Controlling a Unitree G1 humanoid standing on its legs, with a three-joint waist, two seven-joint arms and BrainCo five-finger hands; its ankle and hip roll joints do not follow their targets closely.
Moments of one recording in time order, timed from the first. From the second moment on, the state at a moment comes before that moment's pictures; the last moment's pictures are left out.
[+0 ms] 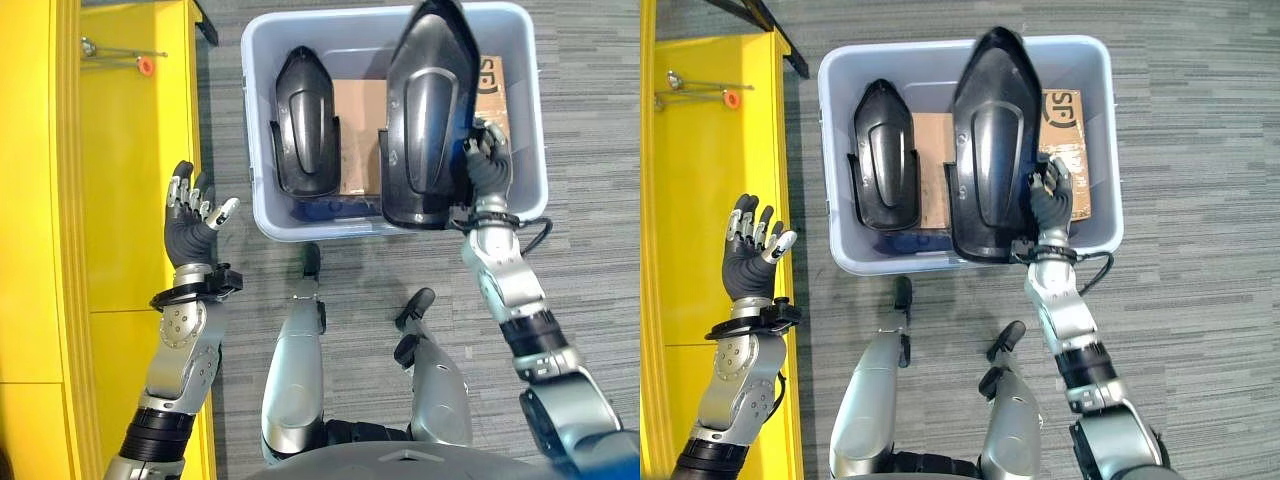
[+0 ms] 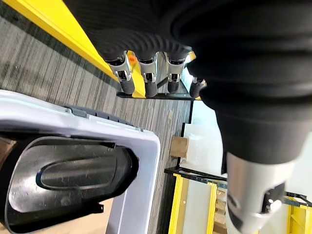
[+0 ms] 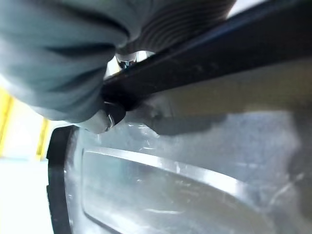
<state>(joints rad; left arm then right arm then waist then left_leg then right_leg) 0.07 0.41 -0.01 -0.22 -0.57 -0.20 0.33 -0.34 -0.28 0.15 0.05 0.36 -0.05 -0.41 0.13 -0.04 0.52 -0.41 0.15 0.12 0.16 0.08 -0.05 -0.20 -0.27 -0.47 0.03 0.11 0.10</state>
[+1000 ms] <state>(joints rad) 0.31 0.31 0.06 -0.21 -0.57 -0.14 0.20 -0.07 -0.34 0.17 -0.10 0.53 -0.07 -0.16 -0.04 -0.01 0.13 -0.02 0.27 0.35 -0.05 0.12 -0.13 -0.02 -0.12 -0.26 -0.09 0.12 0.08</state>
